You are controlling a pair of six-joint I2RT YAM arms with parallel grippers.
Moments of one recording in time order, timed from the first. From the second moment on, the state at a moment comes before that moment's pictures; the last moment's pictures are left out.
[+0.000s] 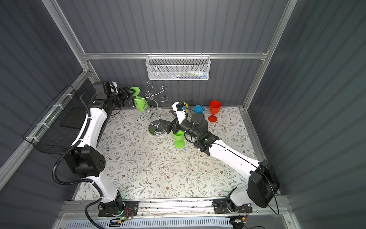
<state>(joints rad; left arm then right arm) 0.02 1.84 1.93 -0.51 0.43 -0.78 0.71 1.41 1.12 0.37 -0.30 0.13</state>
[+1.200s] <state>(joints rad) 0.04 1.84 1.84 -0.26 0.49 -0.93 0.72 1.36 1.03 0.36 -0.30 0.13</state>
